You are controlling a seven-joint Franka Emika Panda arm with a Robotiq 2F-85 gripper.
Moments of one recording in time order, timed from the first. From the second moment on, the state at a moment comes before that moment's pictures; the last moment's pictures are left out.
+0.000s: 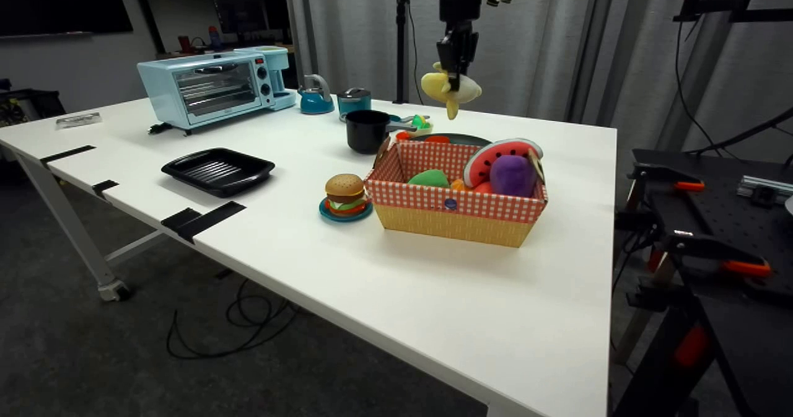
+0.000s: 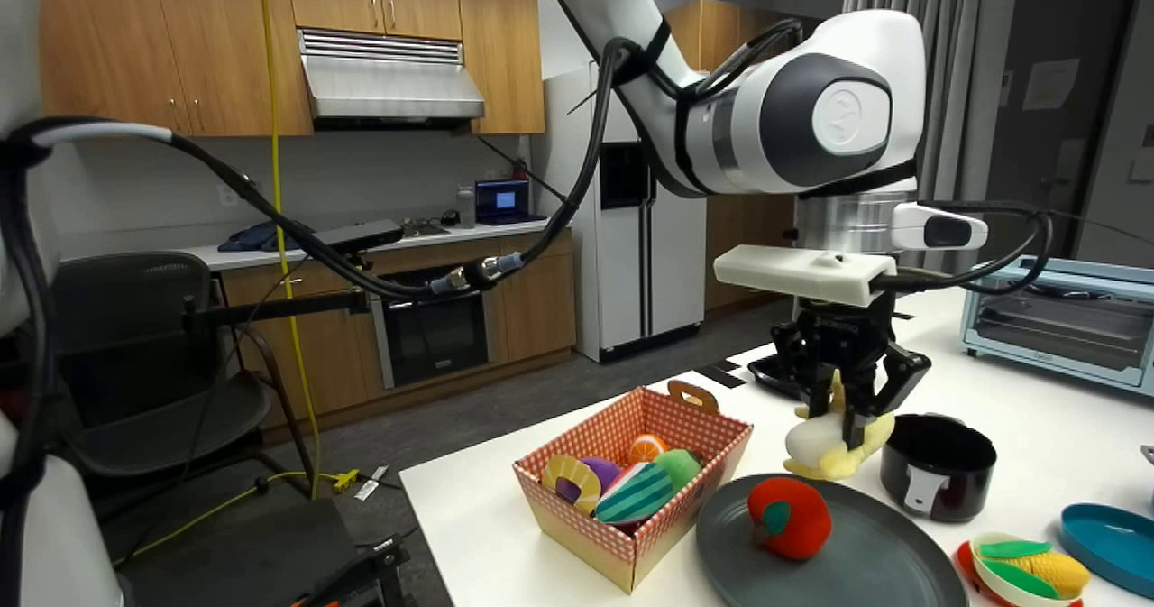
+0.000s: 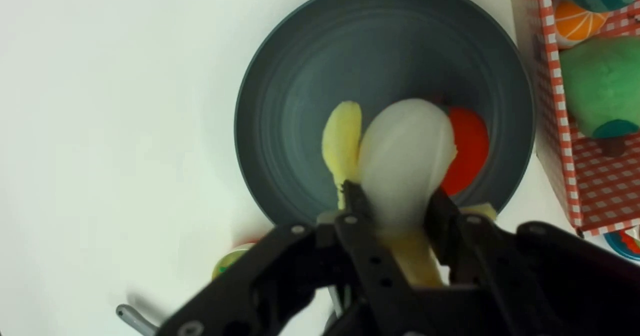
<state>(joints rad) -0.13 0.31 -0.15 -2.08 -0.03 2.40 -0.06</state>
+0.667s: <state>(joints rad) -0.12 0.32 -0.14 -2.07 -0.03 2.40 -0.05</state>
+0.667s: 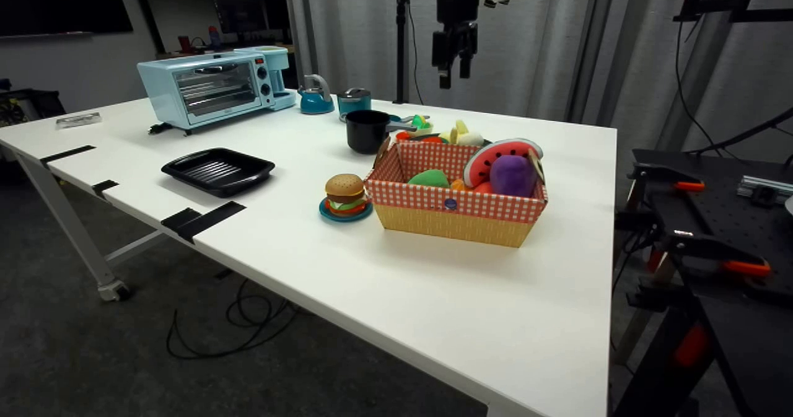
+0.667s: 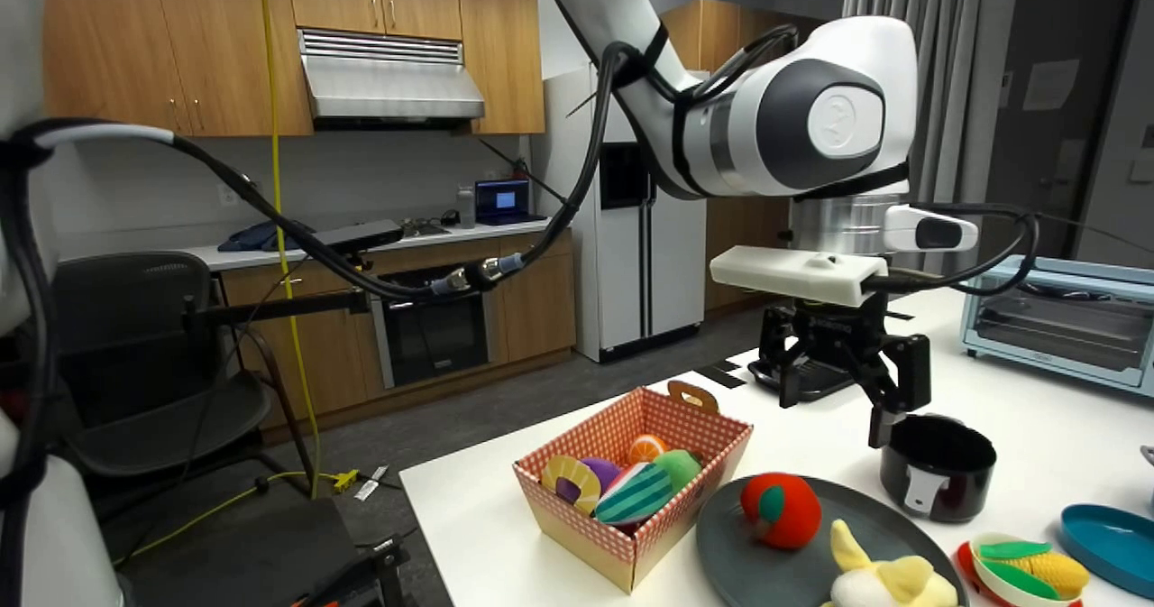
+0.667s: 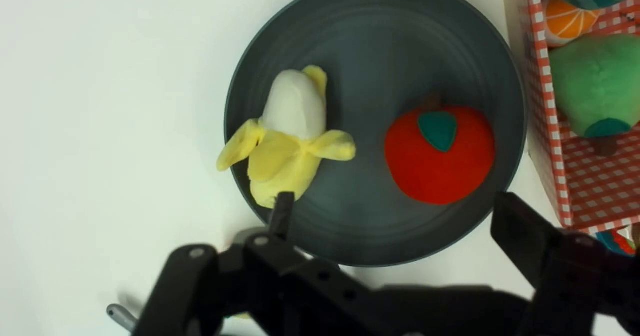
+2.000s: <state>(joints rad) 0.02 0.29 -0.02 -2.15 -0.10 2.38 -0.05</state>
